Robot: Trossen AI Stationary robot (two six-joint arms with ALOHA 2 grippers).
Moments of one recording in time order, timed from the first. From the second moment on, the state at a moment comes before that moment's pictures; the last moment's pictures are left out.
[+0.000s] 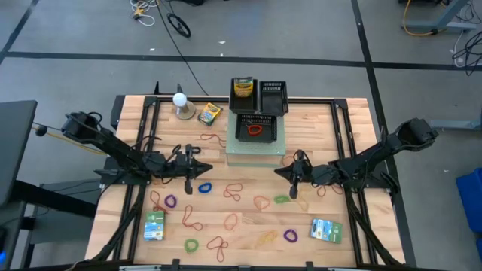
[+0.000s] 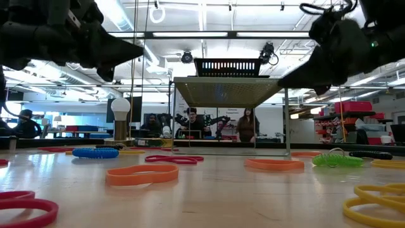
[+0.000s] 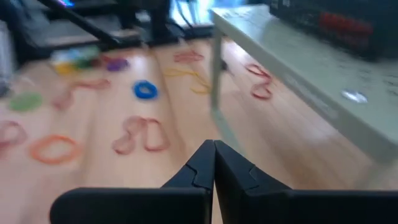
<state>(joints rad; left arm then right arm) -0.33 1.24 0.12 1.15 -0.45 -0.09 0.36 1.24 0.29 0.62 0.53 0.26</state>
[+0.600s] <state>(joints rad) -0.33 1.25 0.12 1.09 -0.47 -0.11 0.48 1.24 0.29 0.83 0.30 0.61</state>
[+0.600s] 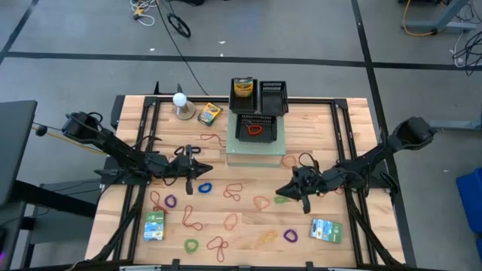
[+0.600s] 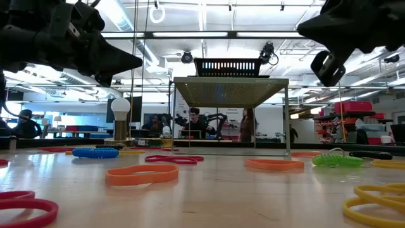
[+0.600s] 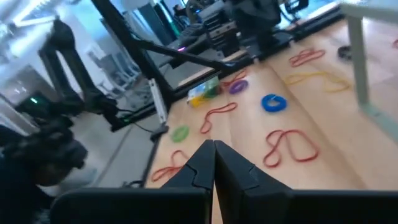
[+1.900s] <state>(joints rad) -0.31 1.25 0.12 1.05 -0.53 -0.18 0.42 1.53 0.81 -0.86 0.02 0.33</state>
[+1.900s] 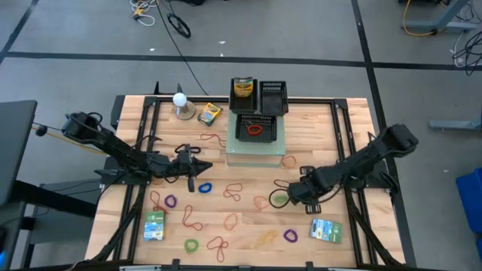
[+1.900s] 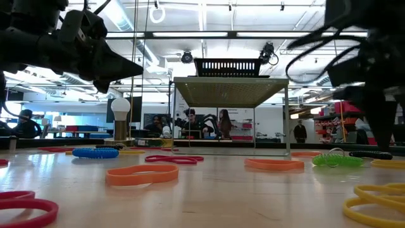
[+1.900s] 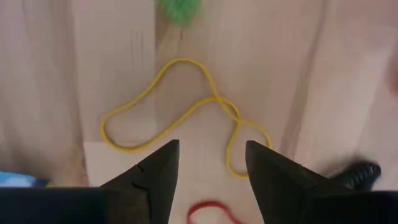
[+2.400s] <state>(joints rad) -0.29 1.25 0.12 1.04 -0.52 -0.17 0.33 1.63 0.82 -0.77 0.02 0.03</state>
